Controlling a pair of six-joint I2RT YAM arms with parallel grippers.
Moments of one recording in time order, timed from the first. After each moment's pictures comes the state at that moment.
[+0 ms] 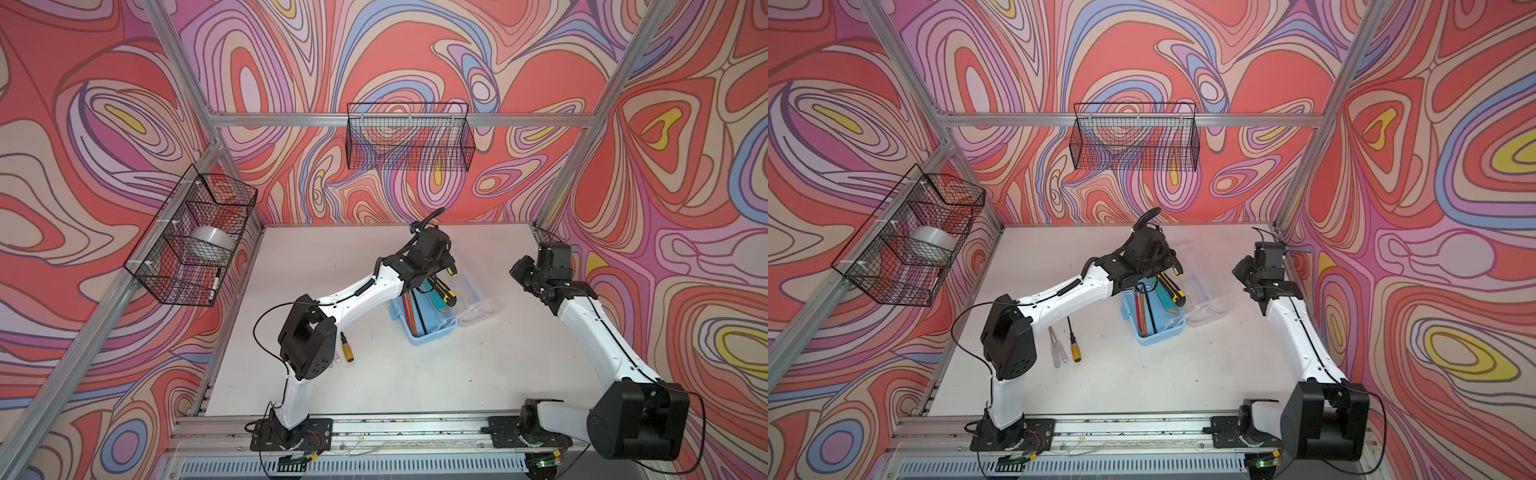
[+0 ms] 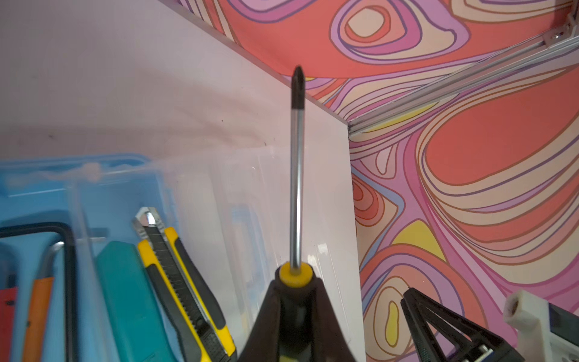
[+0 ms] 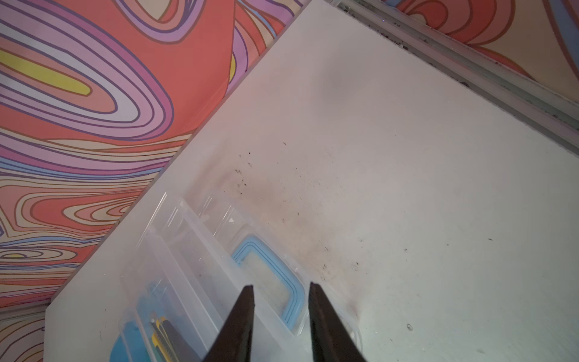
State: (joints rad) left arm -0.83 2.02 1.78 -0.29 -0.13 -1.09; right arm -0.07 1.27 1.01 -0.44 0.02 0.70
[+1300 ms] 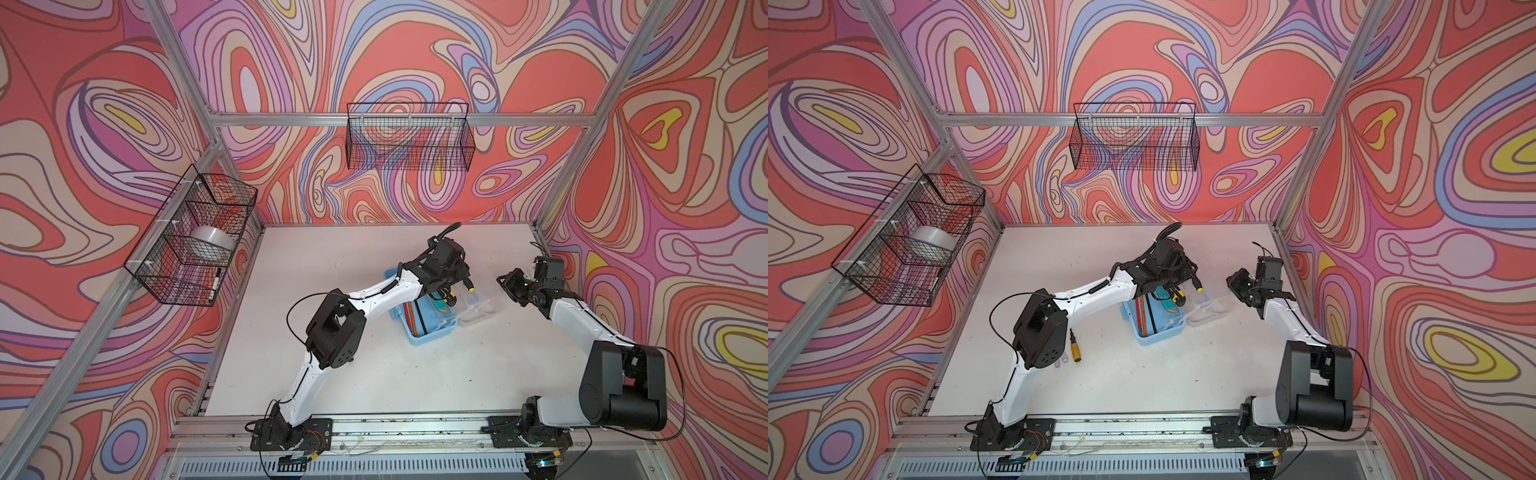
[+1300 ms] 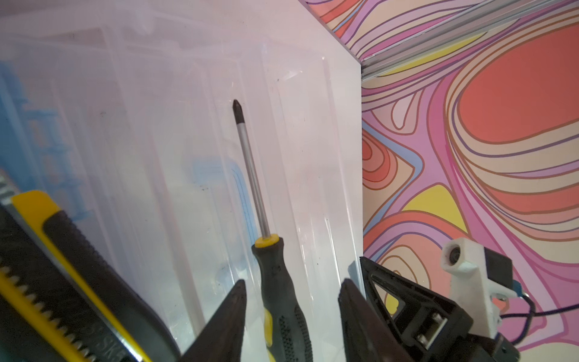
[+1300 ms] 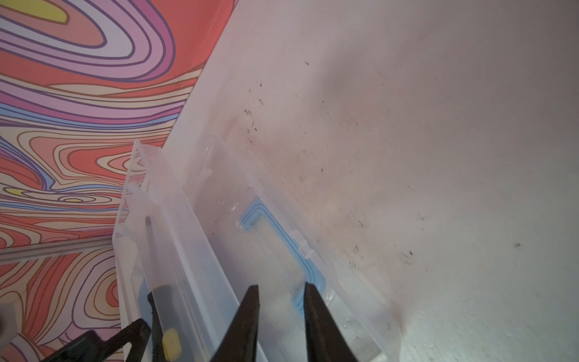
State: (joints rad) left arm -0.85 2.20 1.87 -0.29 -0.01 -1.13; right arm -0.15 1.42 0.83 -0.17 -0.36 0.73
